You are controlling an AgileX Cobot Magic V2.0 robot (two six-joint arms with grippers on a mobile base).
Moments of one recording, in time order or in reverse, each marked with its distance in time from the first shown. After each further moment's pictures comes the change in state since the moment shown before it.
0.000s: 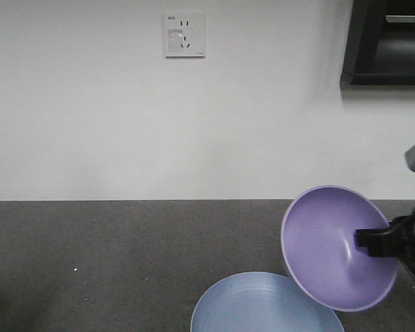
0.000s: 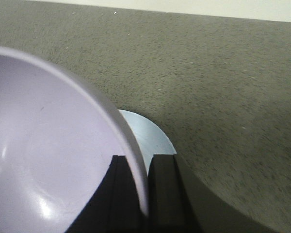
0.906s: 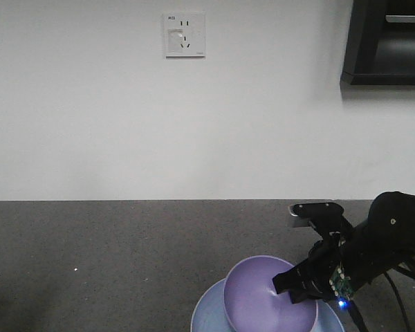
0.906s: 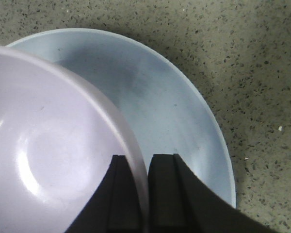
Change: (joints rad) left arm 0.000 0.000 0.000 0.000 -0.001 0.000; right arm 0.235 0.464 -0.153 -0.342 0.003 0.373
